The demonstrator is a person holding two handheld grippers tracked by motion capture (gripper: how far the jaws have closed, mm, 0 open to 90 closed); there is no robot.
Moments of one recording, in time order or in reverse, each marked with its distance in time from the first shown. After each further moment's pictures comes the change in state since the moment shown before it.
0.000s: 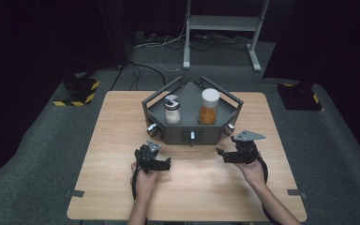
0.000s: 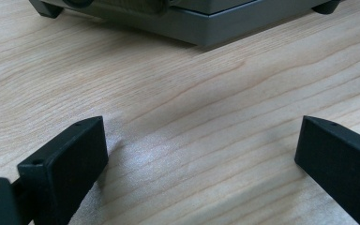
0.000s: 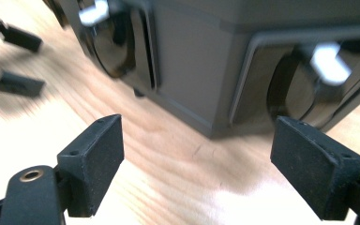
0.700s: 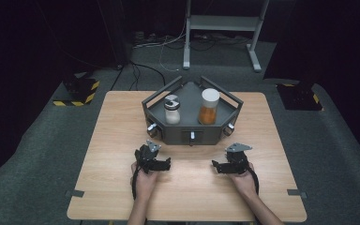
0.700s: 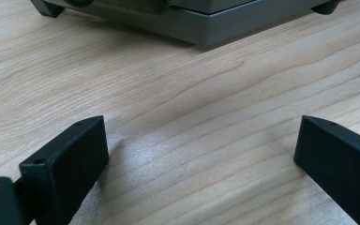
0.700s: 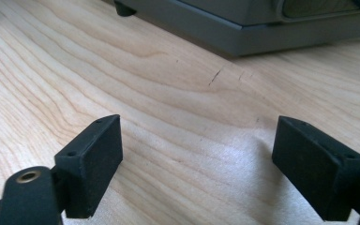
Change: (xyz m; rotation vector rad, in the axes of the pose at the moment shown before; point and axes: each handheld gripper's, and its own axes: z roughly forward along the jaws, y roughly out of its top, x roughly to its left) left arm 0.000 -0.001 -0.001 -0.002 0.001 -0.003; right arm 0.019 -0.030 0.041 0.119 -0.040 0.040
